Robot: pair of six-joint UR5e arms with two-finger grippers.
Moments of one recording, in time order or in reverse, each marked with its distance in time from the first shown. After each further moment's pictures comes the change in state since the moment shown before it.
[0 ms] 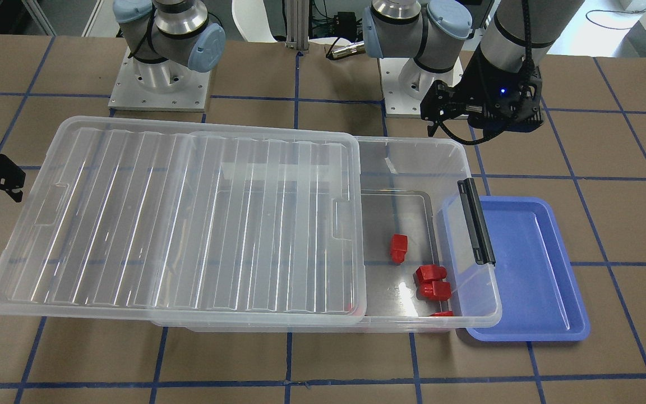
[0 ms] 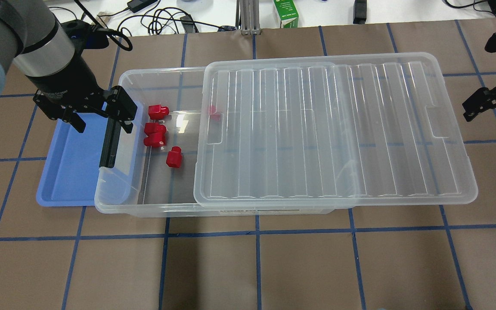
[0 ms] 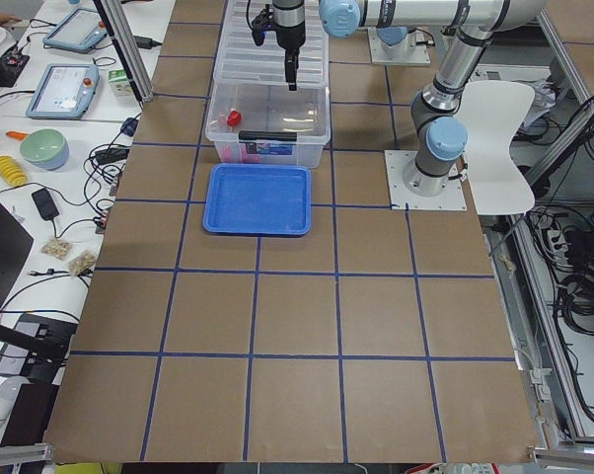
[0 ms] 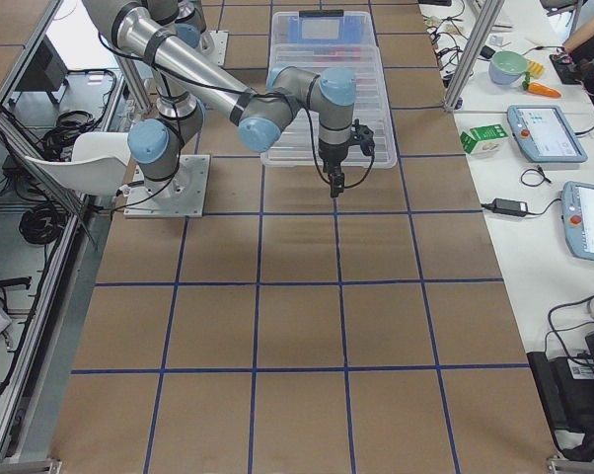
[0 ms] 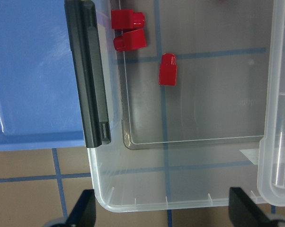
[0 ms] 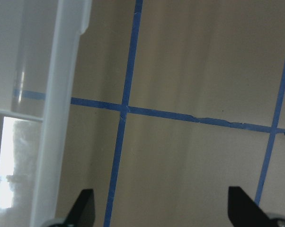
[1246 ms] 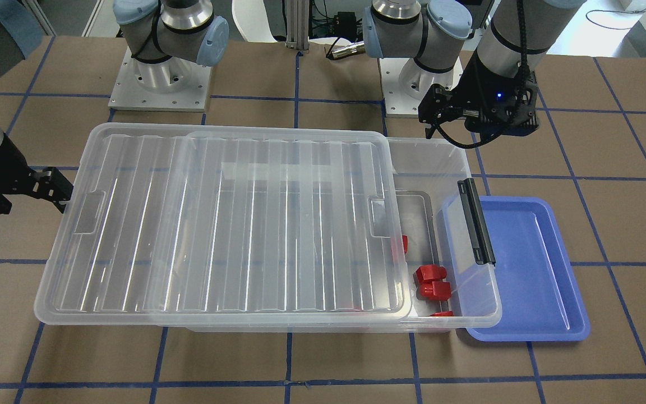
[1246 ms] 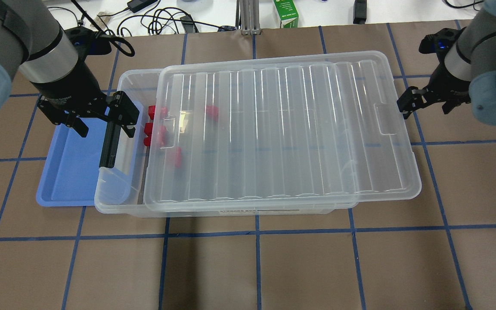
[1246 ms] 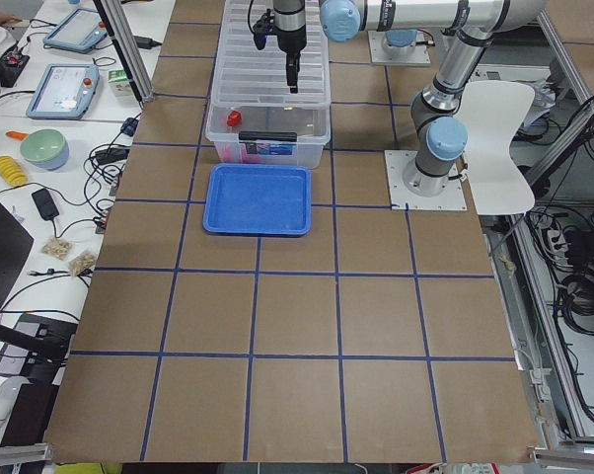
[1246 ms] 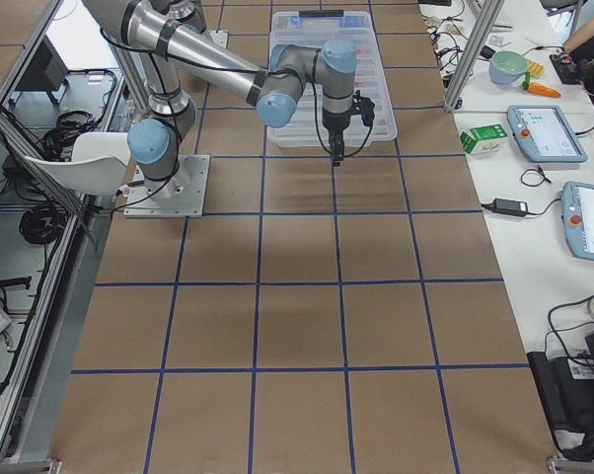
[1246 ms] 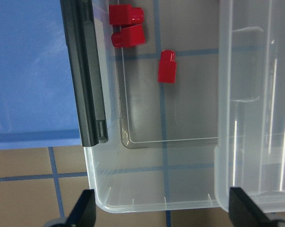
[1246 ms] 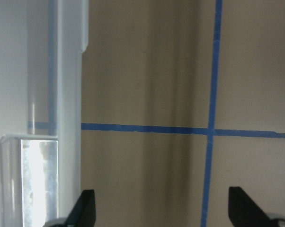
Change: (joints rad) left arm 0.001 0.003 -0.026 0.015 -0.003 -0.001; right arm 0.266 -0.006 0.006 -0.013 0.008 0.370
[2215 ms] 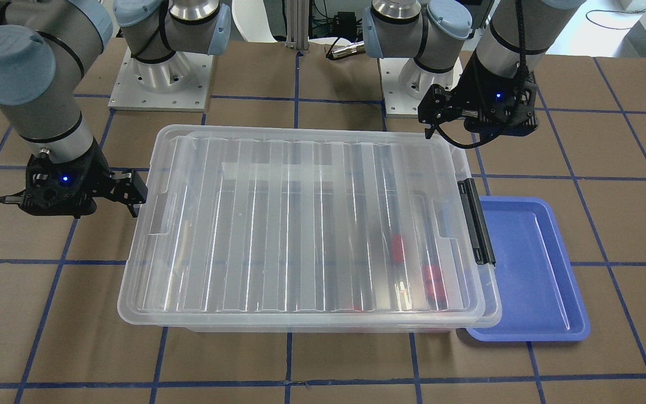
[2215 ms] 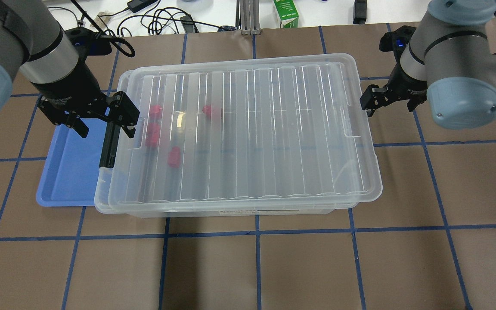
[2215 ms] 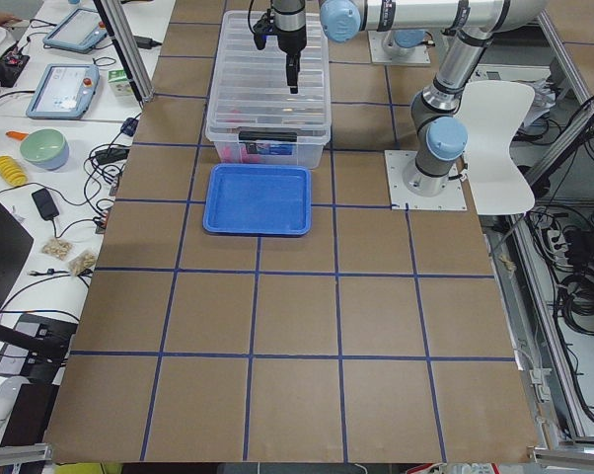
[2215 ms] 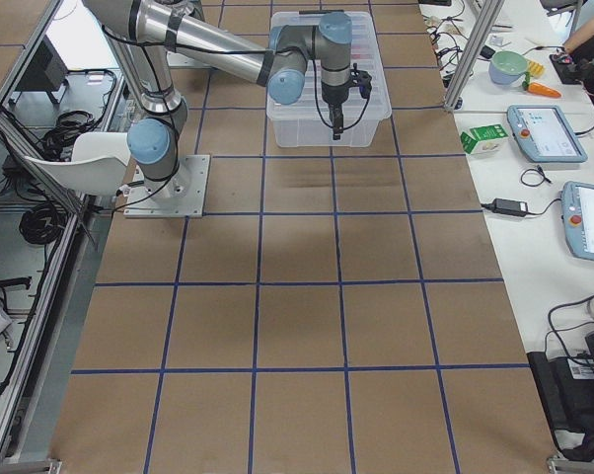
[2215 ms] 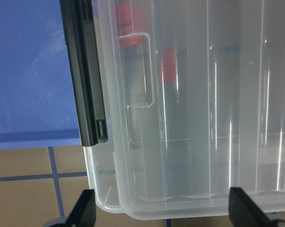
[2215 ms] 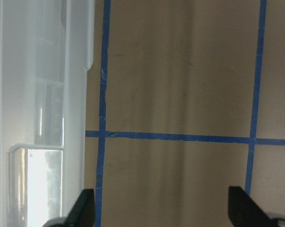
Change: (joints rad) left arm 0.000 0.001 -0.002 0.001 0.001 0.000; right arm 0.115 0.002 -0.028 -0.005 -0.004 0.105
